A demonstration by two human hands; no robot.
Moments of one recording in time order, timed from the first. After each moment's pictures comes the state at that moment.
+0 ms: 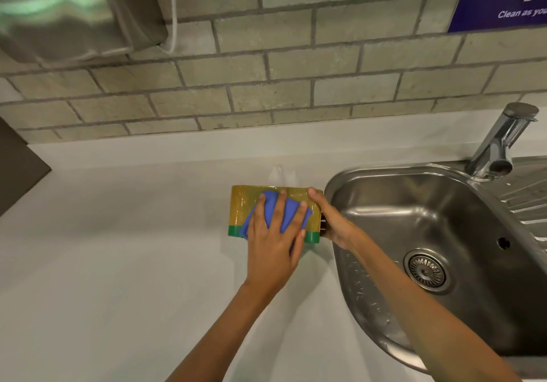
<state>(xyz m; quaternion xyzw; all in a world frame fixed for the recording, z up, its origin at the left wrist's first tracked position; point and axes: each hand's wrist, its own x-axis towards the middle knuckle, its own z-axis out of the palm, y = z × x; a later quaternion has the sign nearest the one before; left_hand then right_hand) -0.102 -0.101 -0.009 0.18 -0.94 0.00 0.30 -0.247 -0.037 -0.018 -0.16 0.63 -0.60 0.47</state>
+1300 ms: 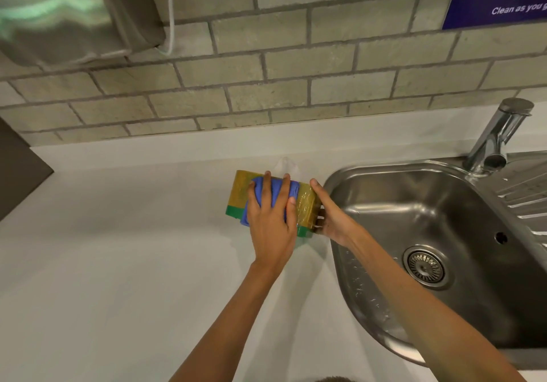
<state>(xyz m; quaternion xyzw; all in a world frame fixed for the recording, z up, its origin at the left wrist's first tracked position) -0.132 -0.101 0.004 0.29 -0.88 -0.19 0.31 -0.243 -0.031 -0.009 -0.10 0.59 -0.64 0.48</state>
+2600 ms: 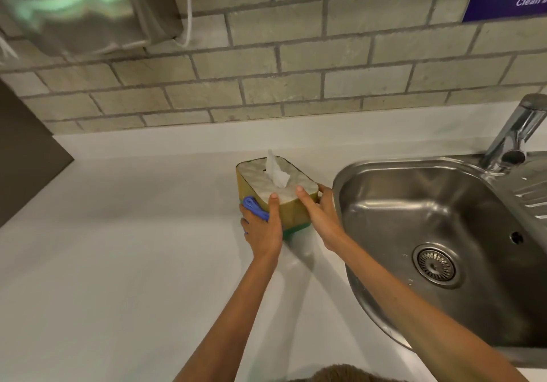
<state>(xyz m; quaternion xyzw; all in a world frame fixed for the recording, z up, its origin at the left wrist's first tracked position) -0.113 -0.112 -0.004 0.50 -0.59 -0.57 0.27 -0.201 -0.053 -0.019 -0.17 0.65 -0.68 0.29</state>
